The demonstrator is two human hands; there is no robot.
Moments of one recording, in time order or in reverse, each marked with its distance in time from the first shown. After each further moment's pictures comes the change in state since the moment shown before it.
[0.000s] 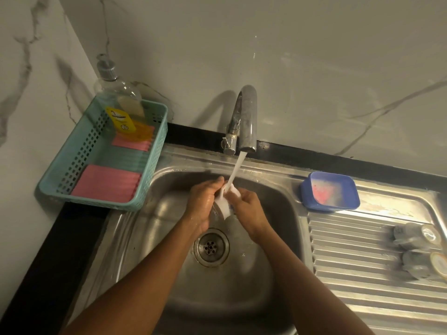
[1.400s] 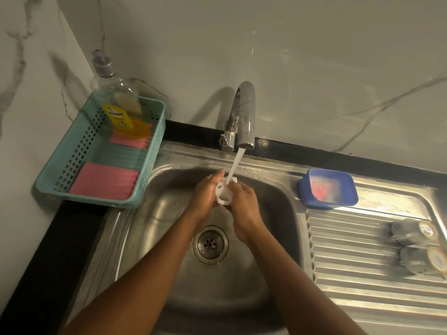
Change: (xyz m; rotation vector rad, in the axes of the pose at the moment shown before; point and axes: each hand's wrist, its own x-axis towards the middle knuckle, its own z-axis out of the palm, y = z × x) left_hand 0.001 0.002 0.002 0.179 -0.081 0.014; right_hand -0.019 -0.019 0.031 0.228 0.050 0.050
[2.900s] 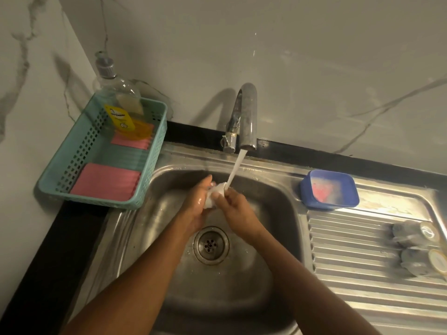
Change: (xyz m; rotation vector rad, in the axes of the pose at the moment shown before) left_hand 0.008 -0.009 -0.017 -0.170 0.031 -0.172; right_hand 0.004 0.011 -0.015 -0.478 -0.187 -0.227
